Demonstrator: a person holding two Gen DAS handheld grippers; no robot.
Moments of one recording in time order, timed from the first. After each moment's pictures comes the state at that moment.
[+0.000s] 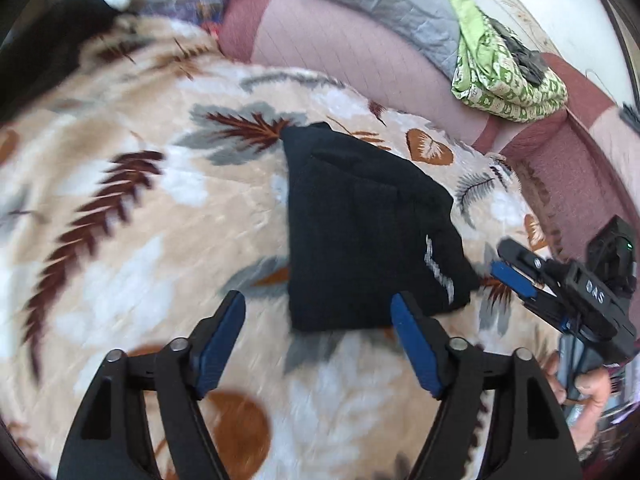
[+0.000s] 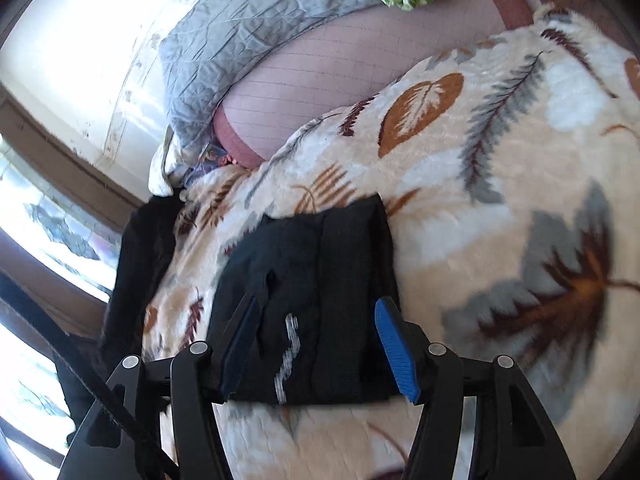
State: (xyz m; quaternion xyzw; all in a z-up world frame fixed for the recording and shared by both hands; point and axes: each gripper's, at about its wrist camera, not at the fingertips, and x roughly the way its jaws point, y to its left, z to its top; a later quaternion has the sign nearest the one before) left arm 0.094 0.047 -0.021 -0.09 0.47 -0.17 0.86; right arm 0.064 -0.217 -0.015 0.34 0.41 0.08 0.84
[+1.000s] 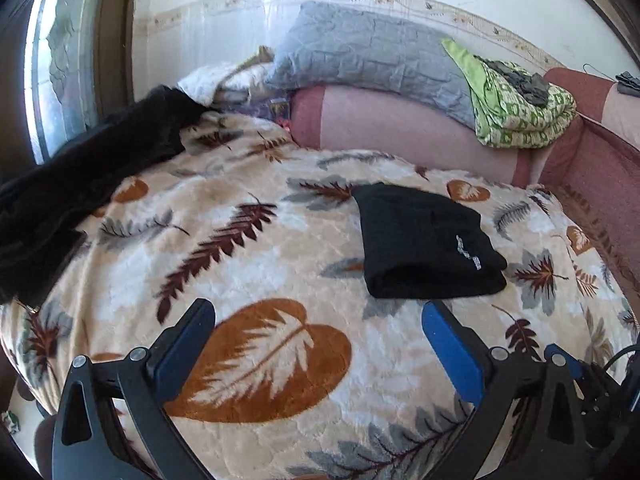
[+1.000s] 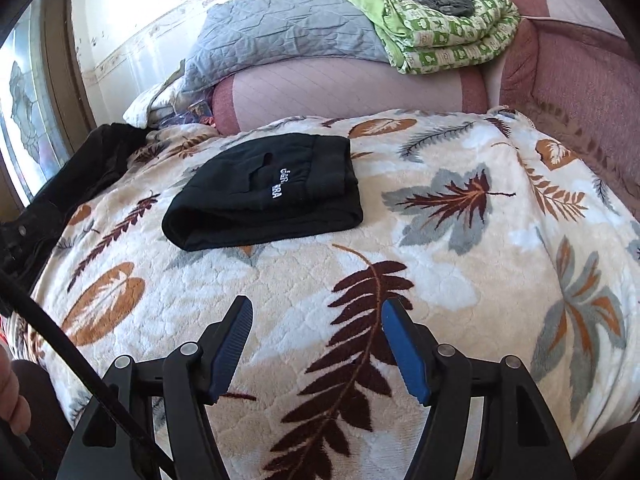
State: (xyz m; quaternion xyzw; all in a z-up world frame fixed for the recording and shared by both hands) left arm -0.014 0.069 -0.005 -0.02 0.33 -0.05 0.94; right arm -0.098 -0.113 -0.016 0.11 0.37 -0.04 0.92
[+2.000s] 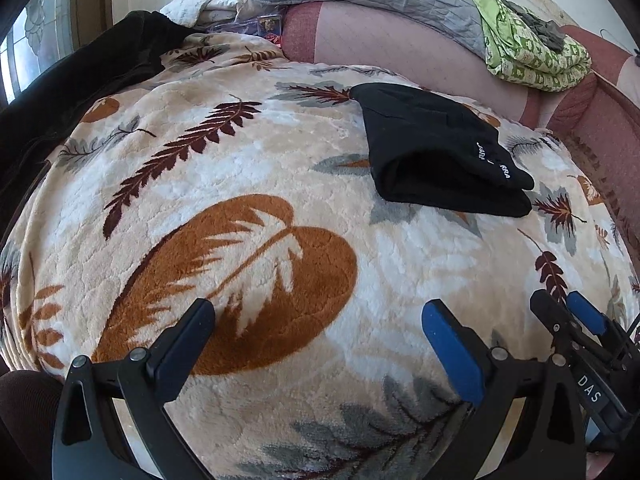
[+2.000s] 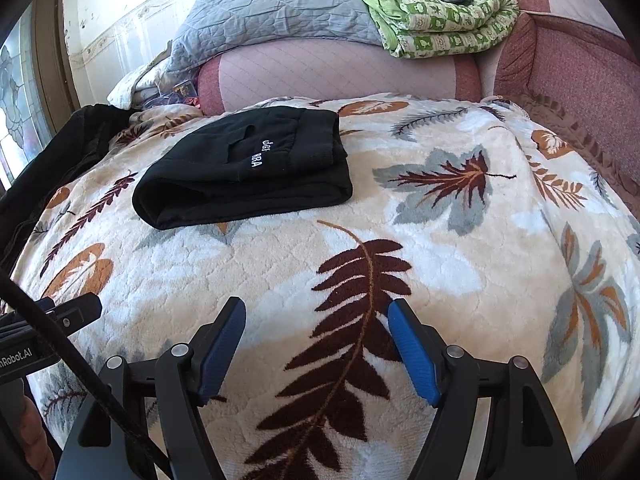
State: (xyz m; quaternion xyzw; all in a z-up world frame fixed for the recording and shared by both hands) left arm -0.002 0.065 -0.067 -0.02 0.43 -0.06 0.90; right arm -0.087 -0.113 -0.039 0.10 0.39 -0.07 0.91
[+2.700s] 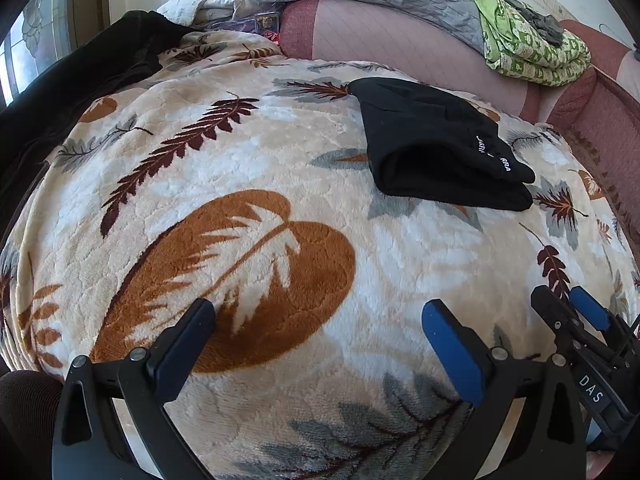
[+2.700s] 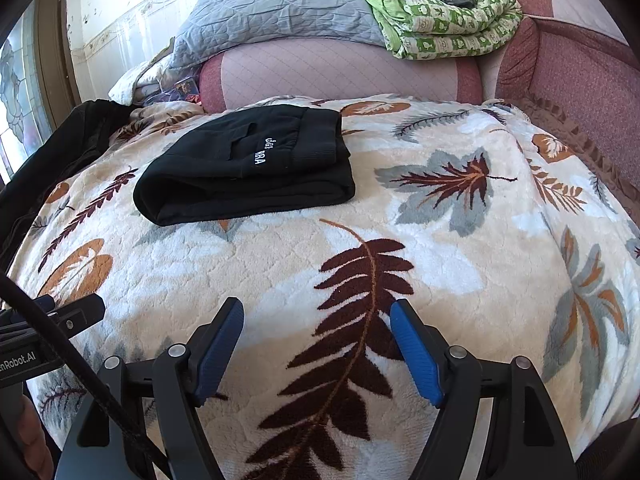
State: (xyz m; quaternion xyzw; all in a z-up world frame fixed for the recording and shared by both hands) left arm -0.002 0.063 -0.071 -0.02 0.44 -0.06 0.90; right arm -0.087 -0.112 -0.040 0.09 0.39 -0.07 0.91
